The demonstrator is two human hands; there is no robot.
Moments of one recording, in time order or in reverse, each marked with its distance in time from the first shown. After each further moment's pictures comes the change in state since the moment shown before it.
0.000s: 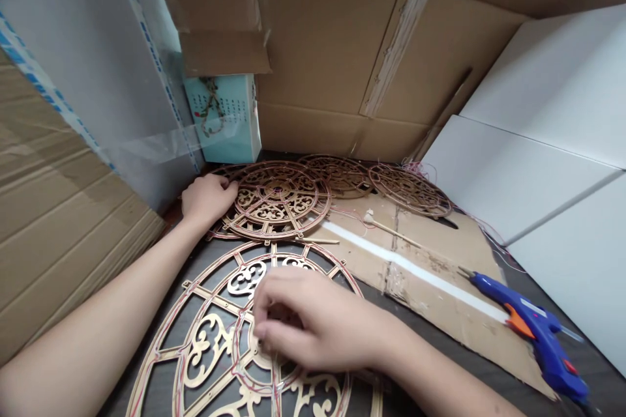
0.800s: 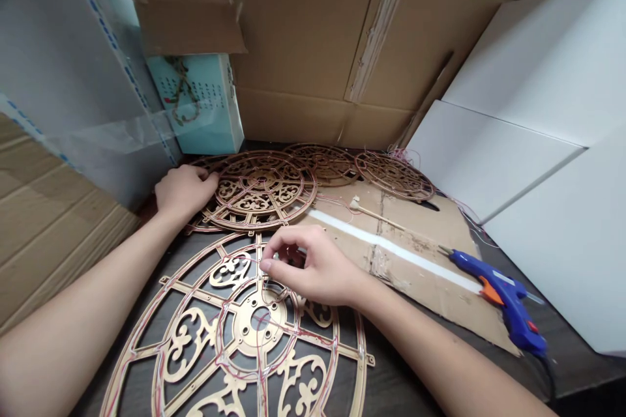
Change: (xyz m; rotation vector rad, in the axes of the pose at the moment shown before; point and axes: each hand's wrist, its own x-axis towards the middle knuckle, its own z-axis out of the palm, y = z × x) left_hand 0.000 0.003 -0.005 -0.018 -0.021 0.011; right_hand 0.001 0.028 -0.016 0.094 0.364 0.178
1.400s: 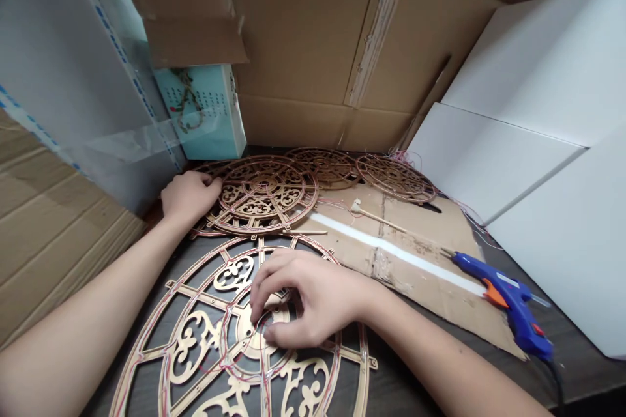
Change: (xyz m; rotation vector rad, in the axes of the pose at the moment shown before) left_hand 0.002 0.000 0.002 0.027 0.009 -0.029; right_hand -0.002 -0.009 -0.003 -0.051 -0.368 -0.227
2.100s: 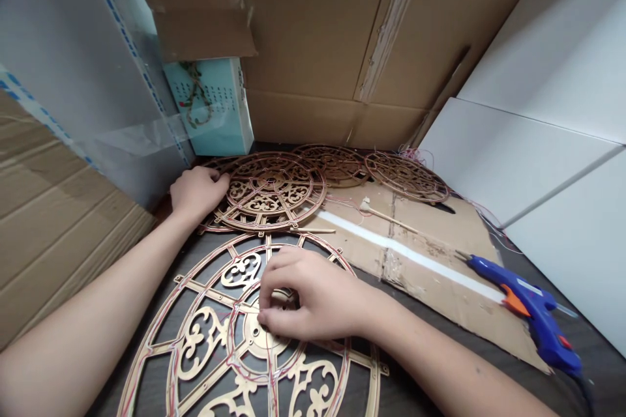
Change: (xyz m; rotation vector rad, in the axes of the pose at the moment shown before) left_hand 0.000 -0.001 0.004 0.014 0.031 0.017; right_hand 0.001 0.005 0.015 -0.105 0.095 0.044
